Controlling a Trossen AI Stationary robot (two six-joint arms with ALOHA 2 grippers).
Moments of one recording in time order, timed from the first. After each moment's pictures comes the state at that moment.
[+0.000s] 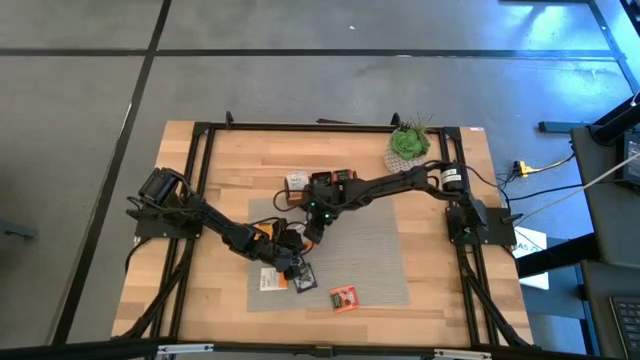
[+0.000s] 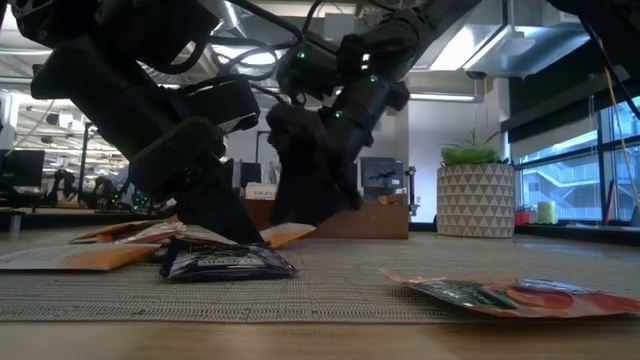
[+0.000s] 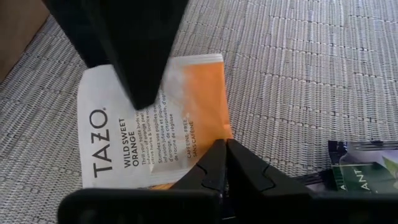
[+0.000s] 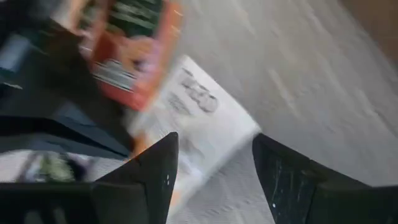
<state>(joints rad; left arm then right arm) -0.40 1.83 0.72 0.18 -0.47 -0.57 -0.03 2.13 1.44 -0.32 -0.23 0.47</state>
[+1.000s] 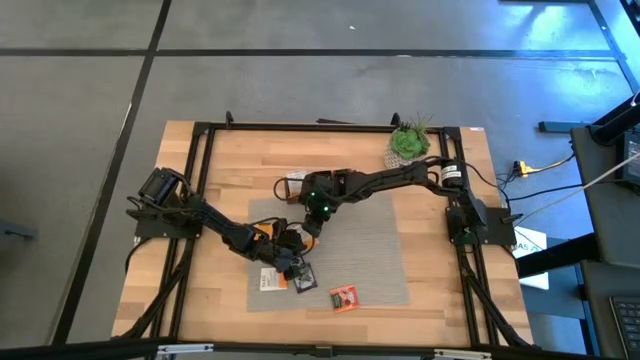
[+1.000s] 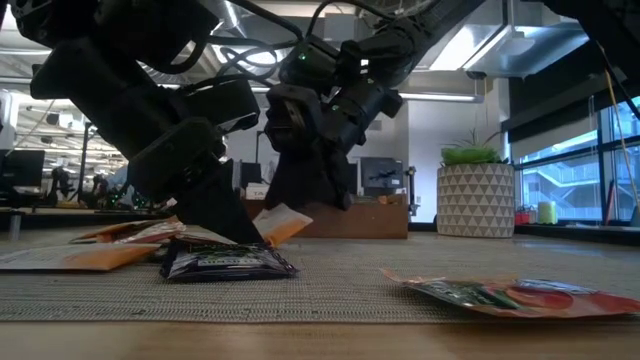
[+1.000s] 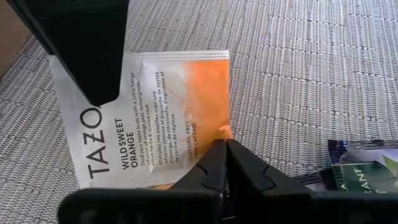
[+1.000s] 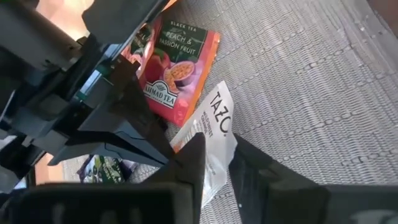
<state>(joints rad) -0.40 1.84 0.72 0.18 -0.47 -0.56 -0.08 2.13 1.44 -0.25 -0.40 0.47</state>
